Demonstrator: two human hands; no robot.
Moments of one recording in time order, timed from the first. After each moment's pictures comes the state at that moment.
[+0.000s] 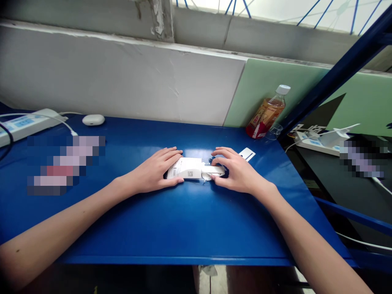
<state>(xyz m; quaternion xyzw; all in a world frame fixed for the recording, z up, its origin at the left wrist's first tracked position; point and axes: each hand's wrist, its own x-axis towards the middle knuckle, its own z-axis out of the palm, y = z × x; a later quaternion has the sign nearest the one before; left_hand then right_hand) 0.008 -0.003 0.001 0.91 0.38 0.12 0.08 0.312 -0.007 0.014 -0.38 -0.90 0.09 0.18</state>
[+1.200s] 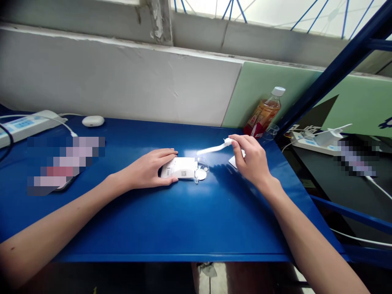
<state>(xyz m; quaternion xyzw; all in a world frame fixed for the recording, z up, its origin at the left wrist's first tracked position) -0.003 -0.001 0.013 0.92 0.37 0.12 0.08 0.326 0.002 0.022 -0.49 -0.78 -0.08 0.38</state>
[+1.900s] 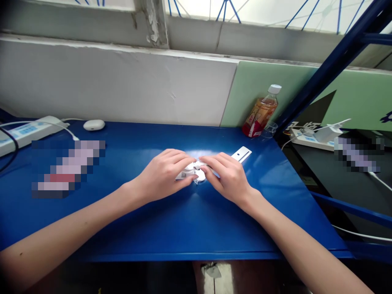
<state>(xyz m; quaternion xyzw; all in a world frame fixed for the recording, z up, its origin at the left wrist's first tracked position) 0.056 -0.030 0.039 0.92 0.30 0.26 -0.02 0.276 -0.039 0.021 -0.35 -0.85 -0.04 0.40</state>
